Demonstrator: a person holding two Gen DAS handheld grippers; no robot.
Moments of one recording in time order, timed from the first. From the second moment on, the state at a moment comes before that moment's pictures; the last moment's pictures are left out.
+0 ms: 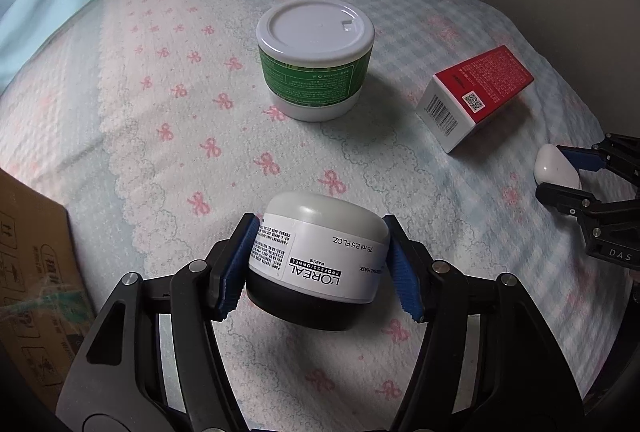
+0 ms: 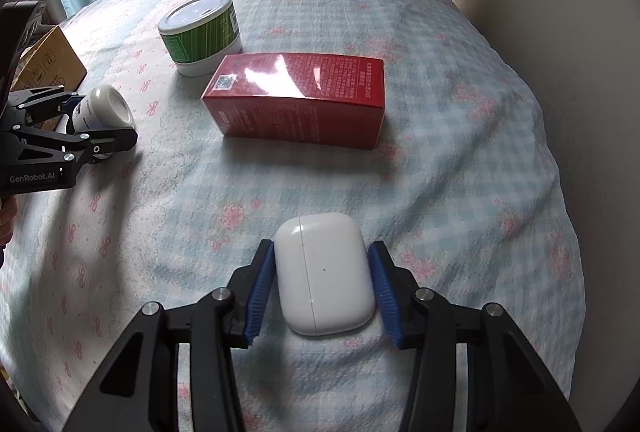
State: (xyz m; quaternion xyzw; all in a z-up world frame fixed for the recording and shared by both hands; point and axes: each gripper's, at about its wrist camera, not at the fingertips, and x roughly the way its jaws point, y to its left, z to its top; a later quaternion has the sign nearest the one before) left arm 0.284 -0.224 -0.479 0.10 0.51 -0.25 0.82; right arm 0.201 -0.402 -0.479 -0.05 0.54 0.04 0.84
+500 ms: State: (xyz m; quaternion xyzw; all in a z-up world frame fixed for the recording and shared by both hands) left arm 0.275 -0.187 -0.382 0.04 0.47 -0.22 0.85; right arm 0.197 -0.391 -0.405 -0.01 0.51 0.03 0.86
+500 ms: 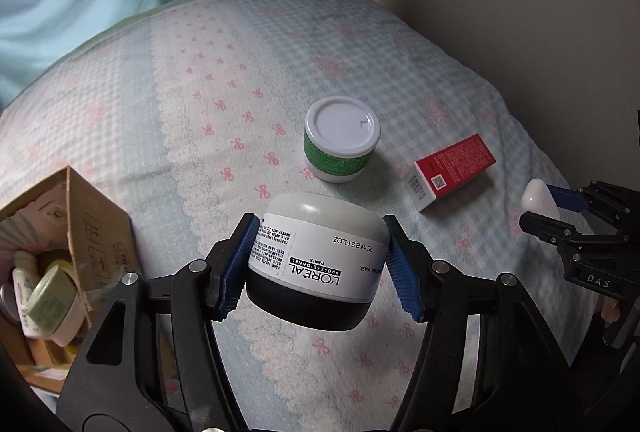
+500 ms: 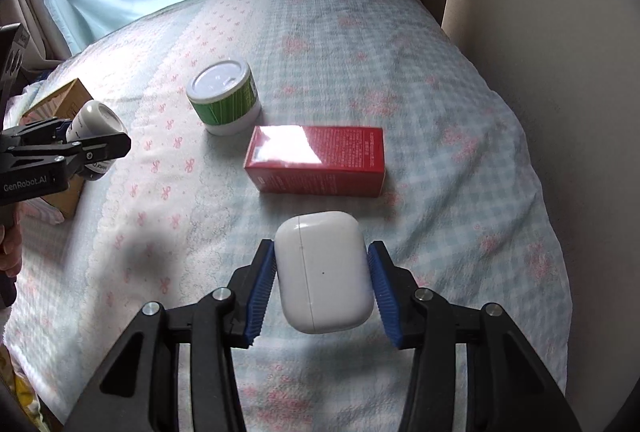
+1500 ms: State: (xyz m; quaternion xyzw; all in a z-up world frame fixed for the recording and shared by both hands) left arm 0.186 0.140 -0.166 -0.08 0.44 -0.03 0.90; right arm 0.228 -0.112 -0.175 0.02 0.49 0.18 0.85
